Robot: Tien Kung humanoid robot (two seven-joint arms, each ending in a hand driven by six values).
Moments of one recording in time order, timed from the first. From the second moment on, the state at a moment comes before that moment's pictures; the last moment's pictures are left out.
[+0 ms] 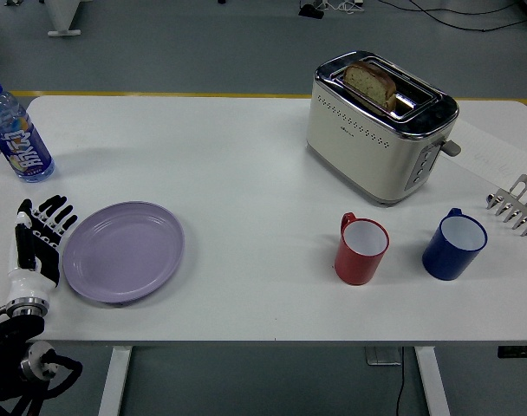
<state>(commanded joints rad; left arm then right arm) -0.11 0.06 -1.49 -1.03 0.78 0.07 -0.41 0.19 -0.08 1.30 0.20 -1.28 -0.16 -0.56</state>
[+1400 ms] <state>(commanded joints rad) -0.16 0.04 -1.26 -1.04 0.68 0.07 -0.43 0.20 -0.08 1.31 0.20 -1.31 -0.15 -0.56</state>
